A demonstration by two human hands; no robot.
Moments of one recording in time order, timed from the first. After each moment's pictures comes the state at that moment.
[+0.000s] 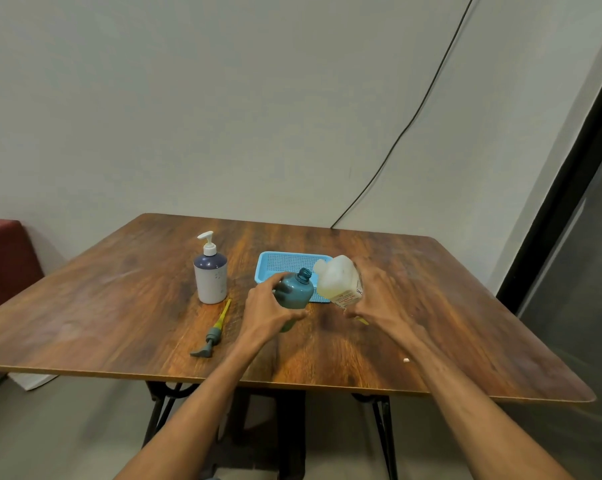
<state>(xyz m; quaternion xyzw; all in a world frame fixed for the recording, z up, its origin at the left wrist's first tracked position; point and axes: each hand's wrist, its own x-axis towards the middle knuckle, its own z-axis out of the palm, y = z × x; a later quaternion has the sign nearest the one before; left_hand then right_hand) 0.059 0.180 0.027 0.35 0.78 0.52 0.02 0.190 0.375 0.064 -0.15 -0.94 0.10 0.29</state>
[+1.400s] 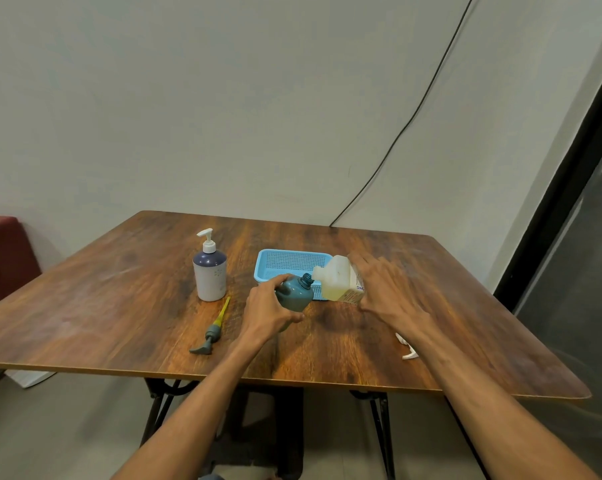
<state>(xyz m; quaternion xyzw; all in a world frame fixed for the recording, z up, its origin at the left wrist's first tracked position) 0.061 0.184 0.025 0.34 0.80 0.48 0.01 0.200 0.367 0.088 -0.15 -0.96 -0.08 0.23</state>
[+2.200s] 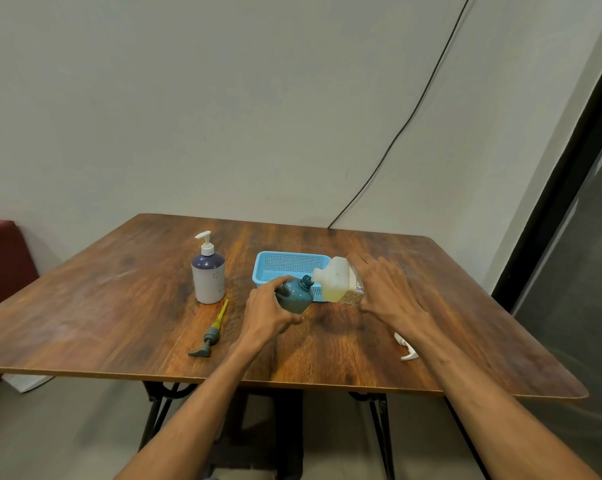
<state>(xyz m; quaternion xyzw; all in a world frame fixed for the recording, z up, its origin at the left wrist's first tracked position) 0.062 0.186 0.026 0.34 0.80 0.49 0.01 0.207 0.358 0.098 -0.16 -0.96 -0.07 0.22</state>
